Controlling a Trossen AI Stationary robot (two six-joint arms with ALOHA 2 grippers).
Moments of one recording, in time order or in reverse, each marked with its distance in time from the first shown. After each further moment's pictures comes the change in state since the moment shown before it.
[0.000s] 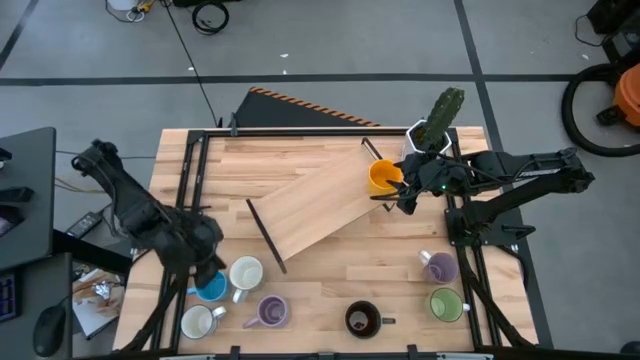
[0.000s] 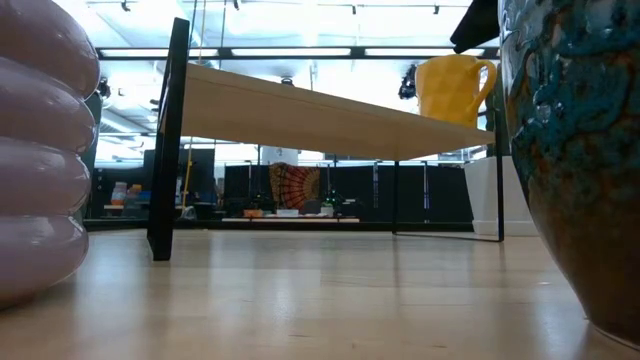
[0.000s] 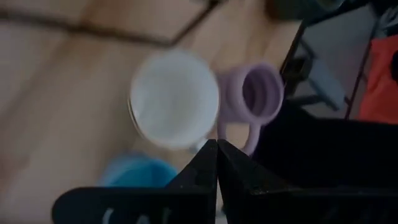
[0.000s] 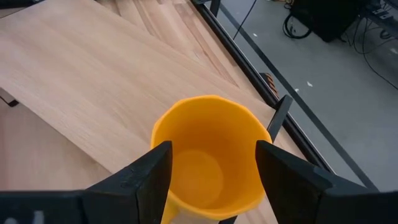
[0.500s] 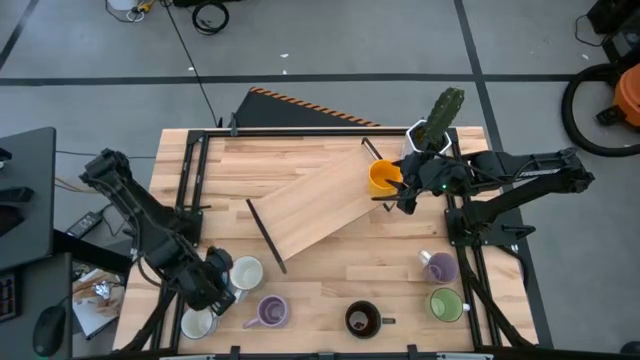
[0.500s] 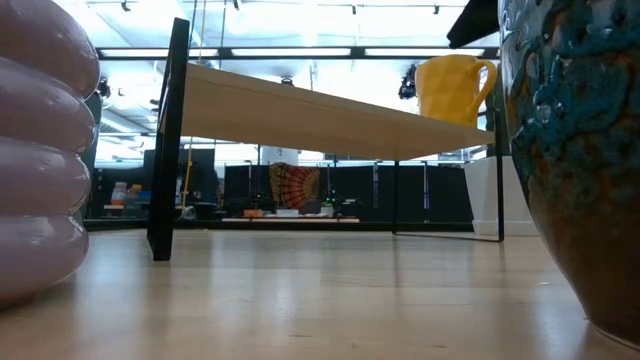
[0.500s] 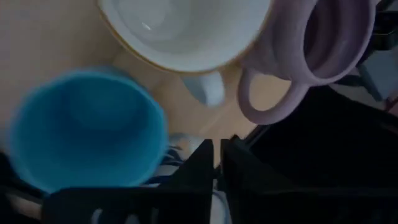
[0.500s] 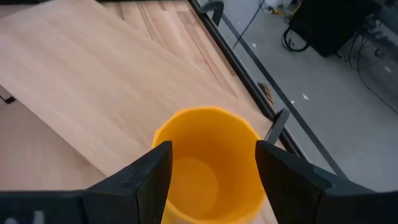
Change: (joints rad) left arm -0.067 0.275 -0.001 0.103 0.187 -0.350; right arm 0.000 0.000 0.000 0.039 0.009 -0.086
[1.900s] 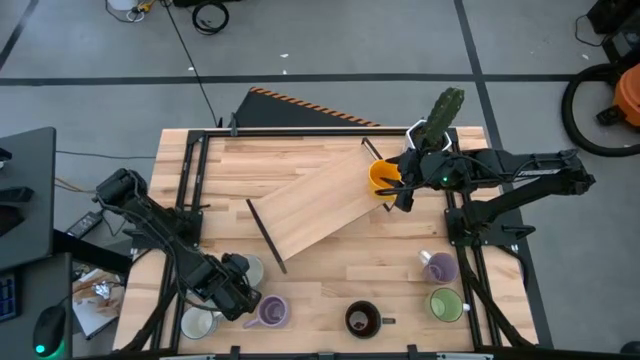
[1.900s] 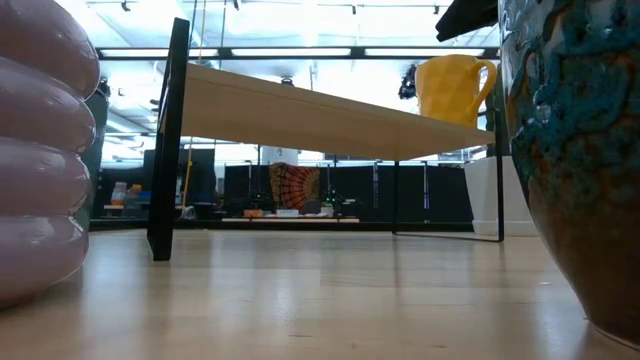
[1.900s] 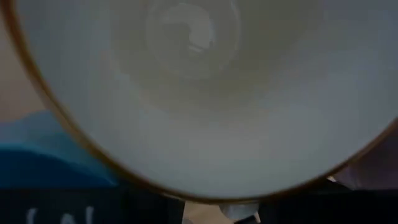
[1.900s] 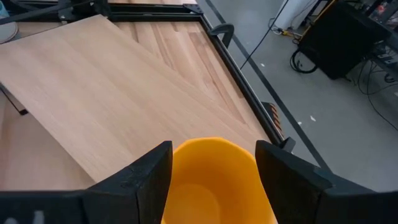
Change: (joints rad) left arm 0.087 0.272 0.000 0.053 -0.045 -0.128; right arm -0.044 0.000 0.000 0.103 -0.070 -0.113
